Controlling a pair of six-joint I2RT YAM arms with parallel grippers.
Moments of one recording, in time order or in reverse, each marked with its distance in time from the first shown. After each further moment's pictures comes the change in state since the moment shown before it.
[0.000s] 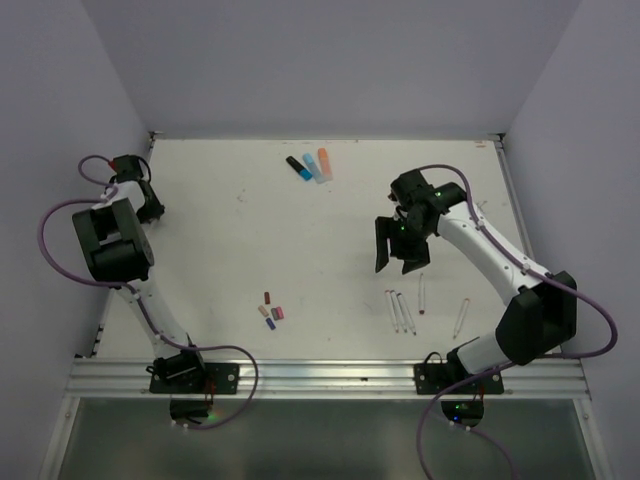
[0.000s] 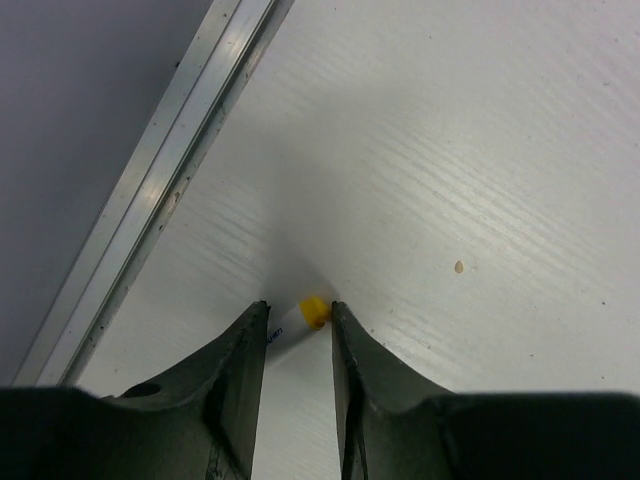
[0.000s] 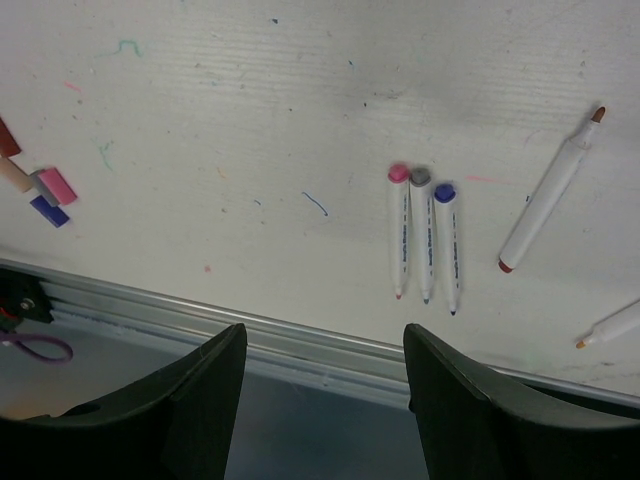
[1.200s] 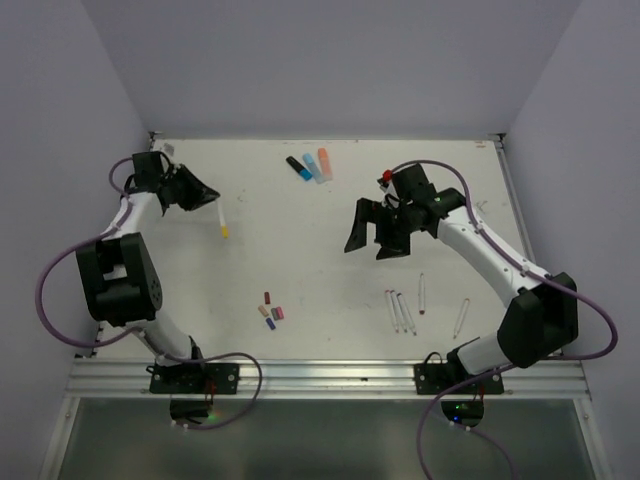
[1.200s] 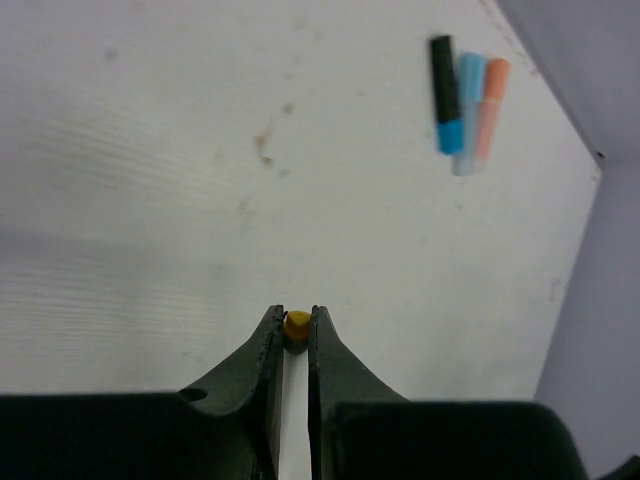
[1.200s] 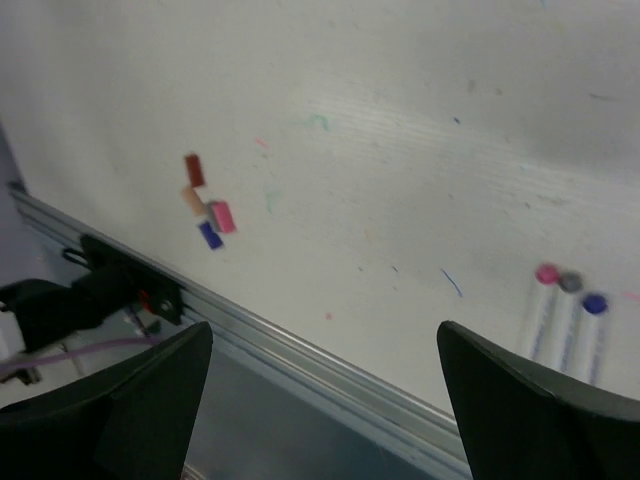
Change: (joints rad) left arm -0.114 -0.326 -0.242 0.051 0.616 -0.350; right arm 0.001 -0.006 -0.035 0.240 -0.194 0.060
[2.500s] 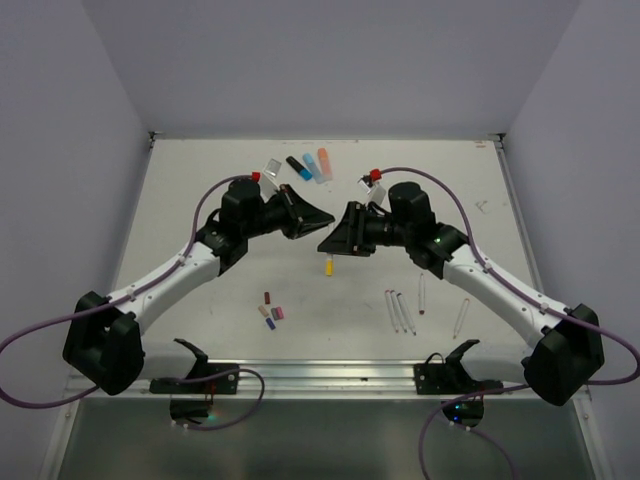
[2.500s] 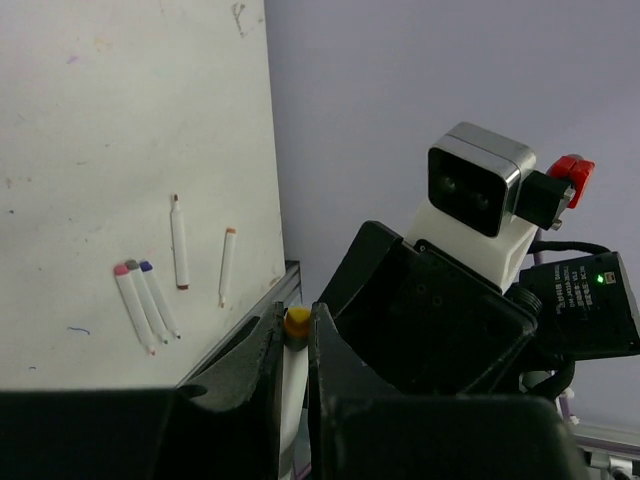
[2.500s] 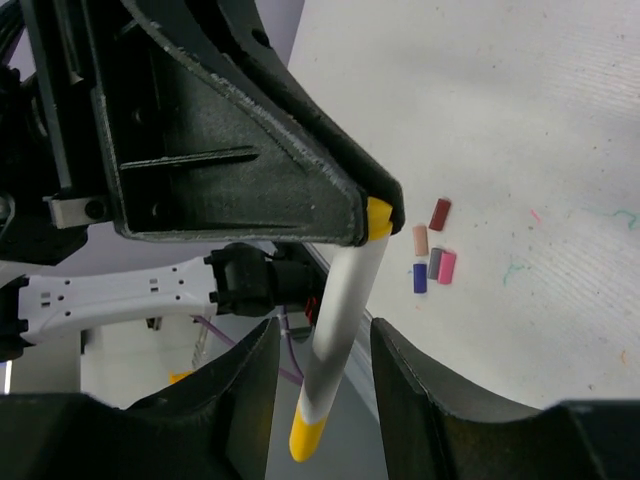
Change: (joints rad) left arm -0.803 -0.442 -0.304 0.468 0.016 -0.717; right arm 0.172 -0.229 -0.272 0.717 -0.214 0.313
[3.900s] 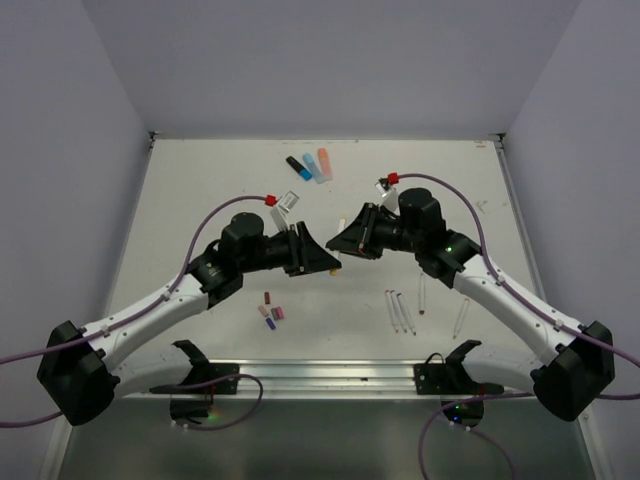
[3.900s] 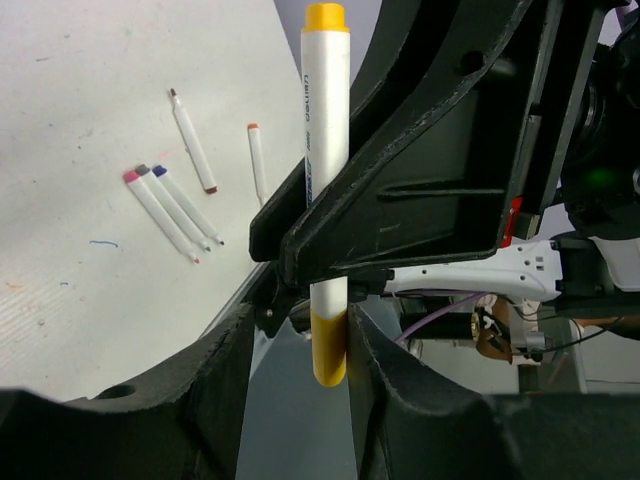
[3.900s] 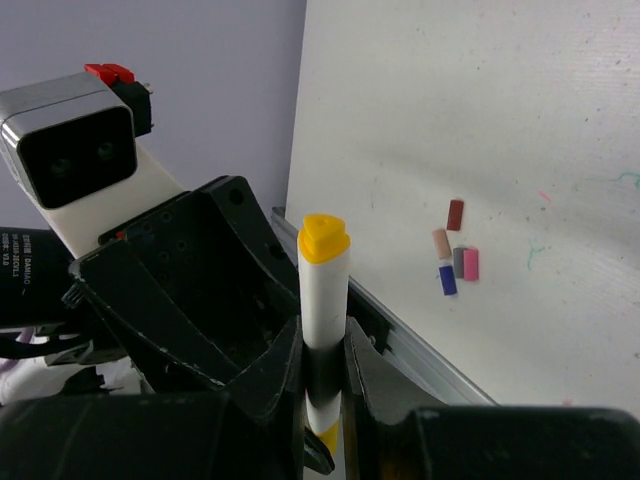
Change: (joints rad) left arm -0.187 -0.217 -0.156 -0.074 0.000 0.255; right arm 0.000 -0.091 -0.042 -0.021 0.113 0.193
